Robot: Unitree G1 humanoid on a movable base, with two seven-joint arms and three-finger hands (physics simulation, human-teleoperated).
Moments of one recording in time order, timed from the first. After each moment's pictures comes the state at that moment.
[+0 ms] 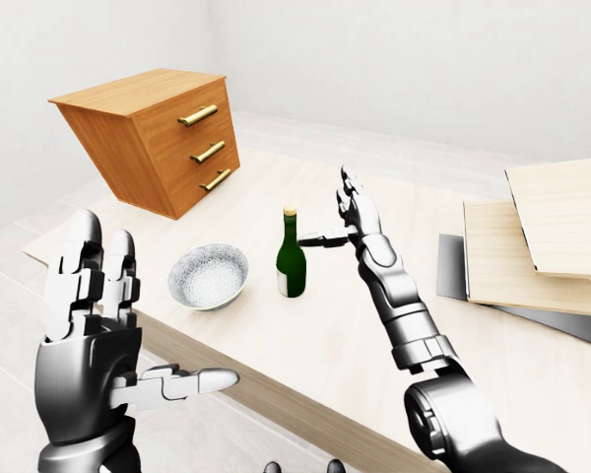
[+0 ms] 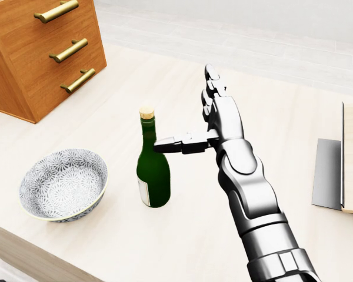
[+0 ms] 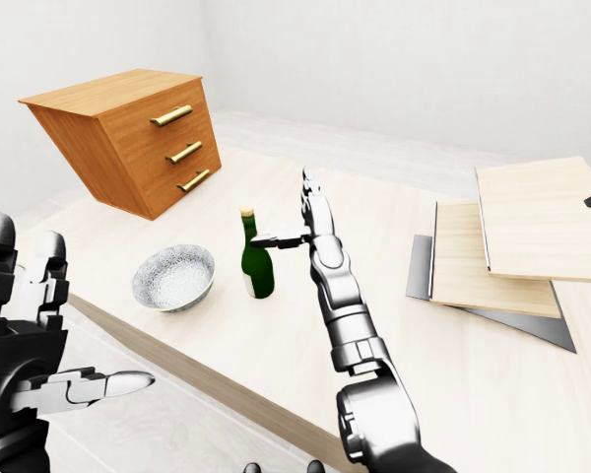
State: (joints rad) left arm 0.38 -0.10 0.22 -0.97 -0.07 0.09 -0.22; right arm -0.72 -0.01 -0.03 0.53 0.09 0.09 -0.02
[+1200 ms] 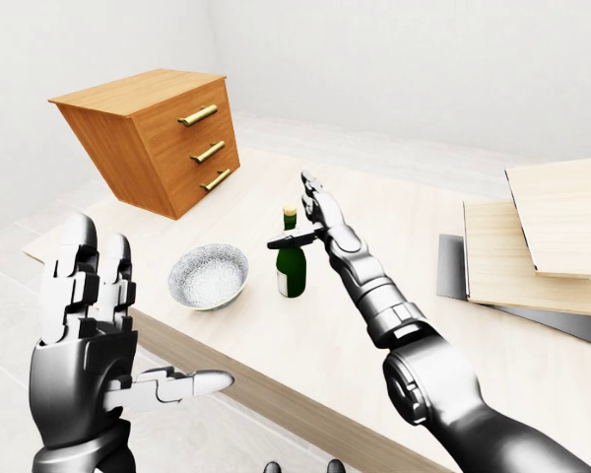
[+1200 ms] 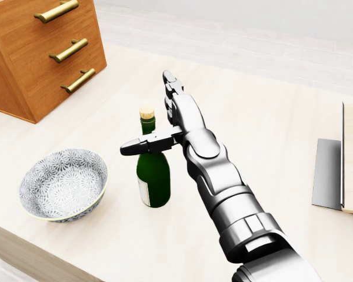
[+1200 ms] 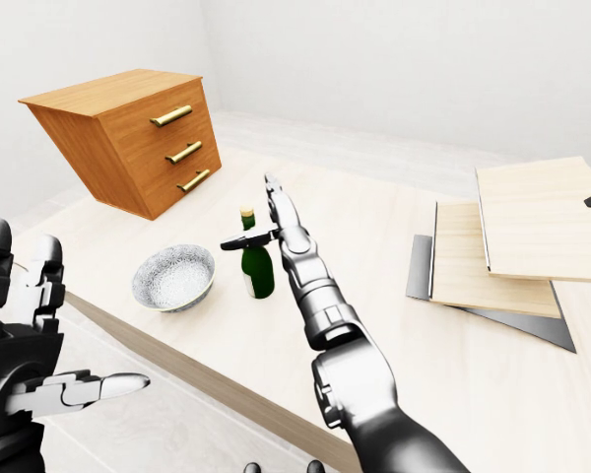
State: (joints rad) left arm 0.38 -0.12 0.27 -0.96 -0.09 0.09 -0.26; right arm -0.98 0.07 -0.01 0.96 0.05 0.02 0.02
